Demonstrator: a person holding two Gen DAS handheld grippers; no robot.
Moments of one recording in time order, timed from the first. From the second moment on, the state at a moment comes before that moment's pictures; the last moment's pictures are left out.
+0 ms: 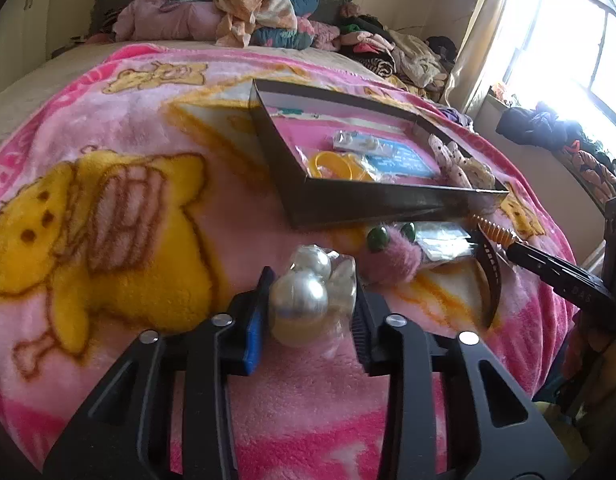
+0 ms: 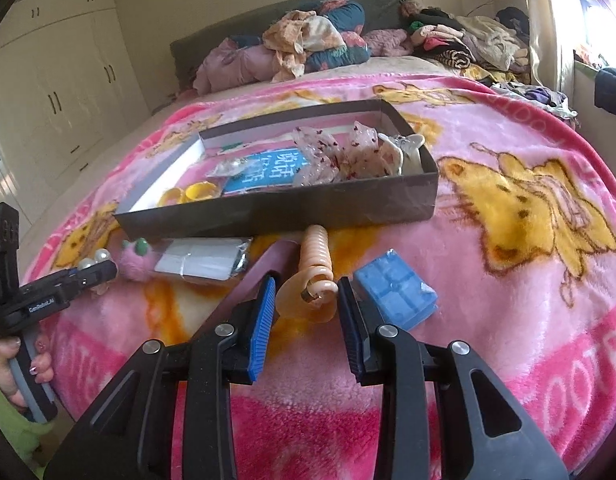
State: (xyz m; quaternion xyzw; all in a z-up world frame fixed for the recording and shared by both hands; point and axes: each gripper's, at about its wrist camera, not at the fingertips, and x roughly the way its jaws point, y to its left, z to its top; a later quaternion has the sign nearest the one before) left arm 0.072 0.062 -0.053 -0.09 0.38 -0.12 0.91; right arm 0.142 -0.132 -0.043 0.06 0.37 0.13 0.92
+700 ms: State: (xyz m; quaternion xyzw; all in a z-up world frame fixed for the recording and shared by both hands) left arm 0.084 0.019 -0.014 -0.07 0.33 -0.17 0.93; right arm 0.128 -0.155 -0.018 0.10 0.33 0.14 0.93
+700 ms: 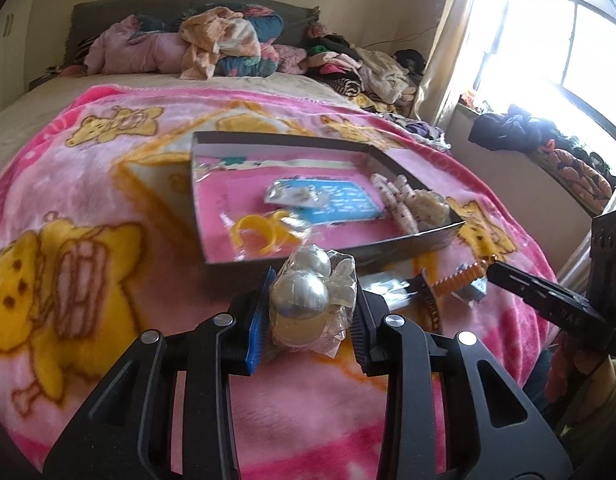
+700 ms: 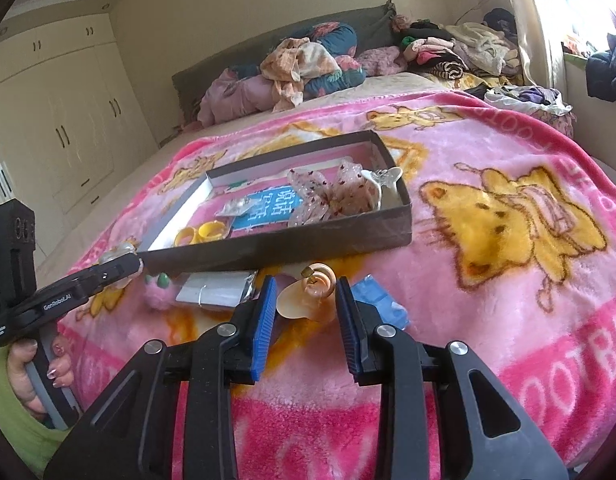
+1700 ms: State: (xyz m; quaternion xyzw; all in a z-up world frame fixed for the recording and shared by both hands) left arm 0.113 -0.016 -0.008 -0.08 0.32 -0.20 0.92; right arm 0.158 -0.144 -0.044 0.09 0.40 0.15 0.90
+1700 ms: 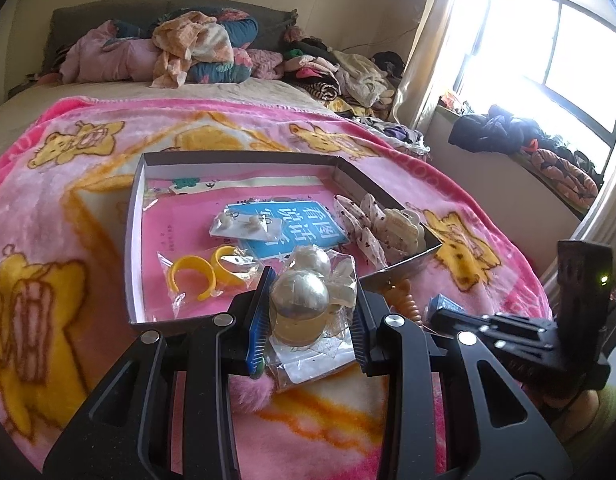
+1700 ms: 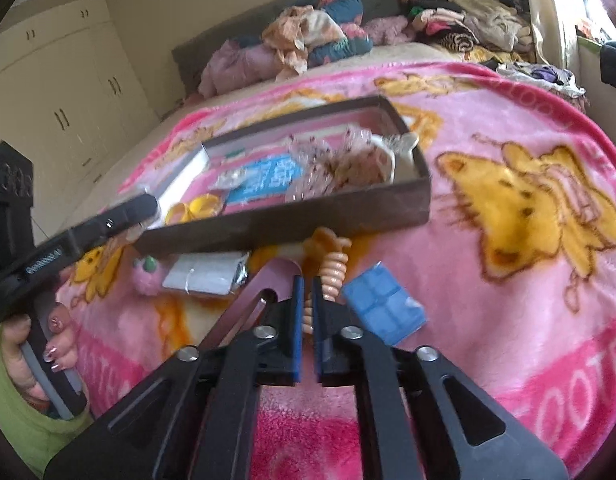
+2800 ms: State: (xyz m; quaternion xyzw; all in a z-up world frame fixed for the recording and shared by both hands) left arm 0.174 -0.046 -0.018 -0.07 0.34 -0.20 0.92; right arm 0.170 -0.163 0.001 0.12 0.32 0.14 0.93
